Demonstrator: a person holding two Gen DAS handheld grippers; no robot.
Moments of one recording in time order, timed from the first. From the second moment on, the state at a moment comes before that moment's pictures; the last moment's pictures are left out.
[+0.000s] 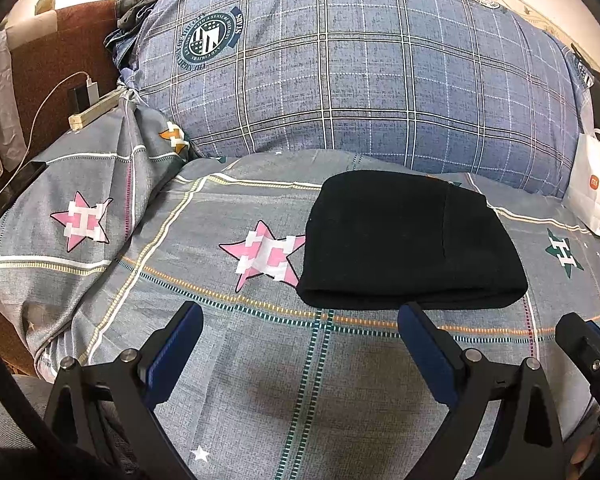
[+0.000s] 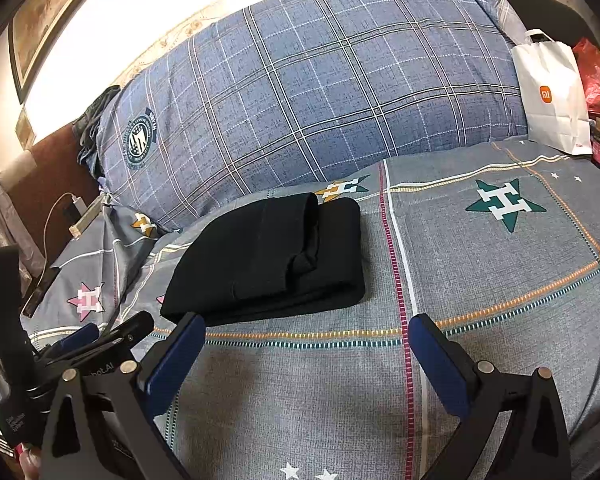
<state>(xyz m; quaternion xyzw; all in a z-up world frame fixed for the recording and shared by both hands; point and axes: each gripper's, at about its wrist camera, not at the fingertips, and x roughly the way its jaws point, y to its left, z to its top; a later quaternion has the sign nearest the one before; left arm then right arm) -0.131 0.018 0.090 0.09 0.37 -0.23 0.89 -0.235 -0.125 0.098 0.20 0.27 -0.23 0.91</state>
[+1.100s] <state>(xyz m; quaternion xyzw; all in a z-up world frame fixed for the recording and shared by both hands) -0.129 0.019 0.090 0.09 0.37 -0.24 0.89 -0.236 -0.125 0.096 0.20 0.27 -0.23 0.91</state>
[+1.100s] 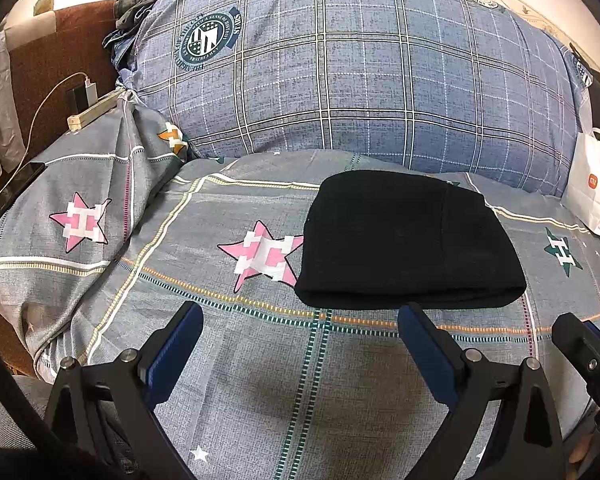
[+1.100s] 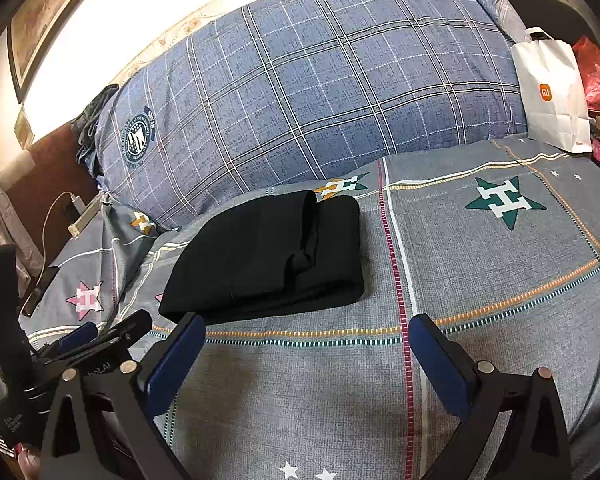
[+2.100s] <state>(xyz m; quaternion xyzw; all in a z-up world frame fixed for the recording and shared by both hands) -0.122 0.023 0.090 0.09 0.37 -0.25 0.89 -0.237 -0.126 0.096 0.20 0.28 -0.23 0.91</state>
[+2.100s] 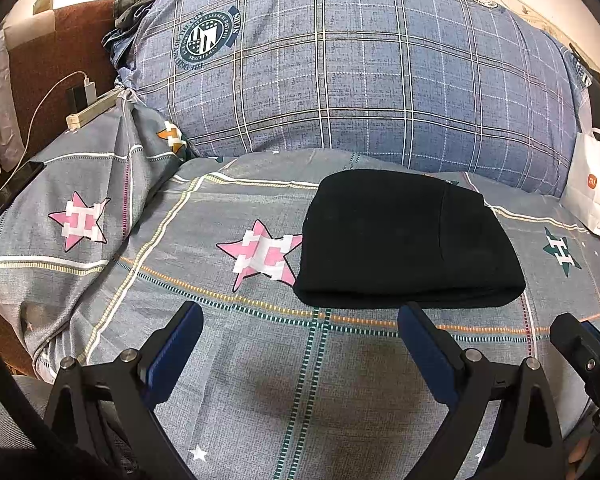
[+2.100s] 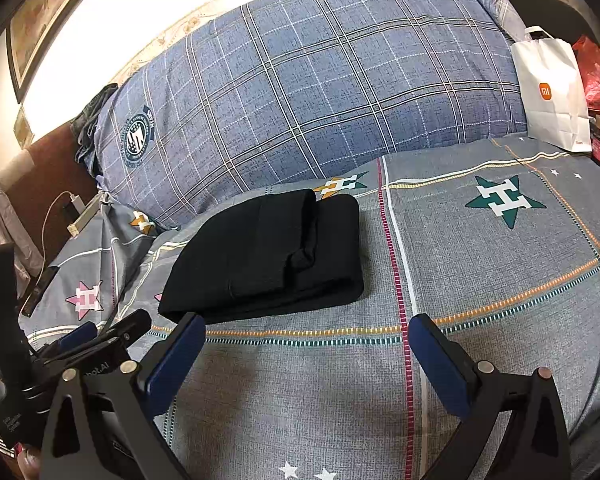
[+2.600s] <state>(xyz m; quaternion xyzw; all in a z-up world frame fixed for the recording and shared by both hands) -0.121 0.024 0.089 0.09 0.38 -0.25 0.89 -0.237 -0.126 0.095 0.20 0.28 -0.23 0.91</state>
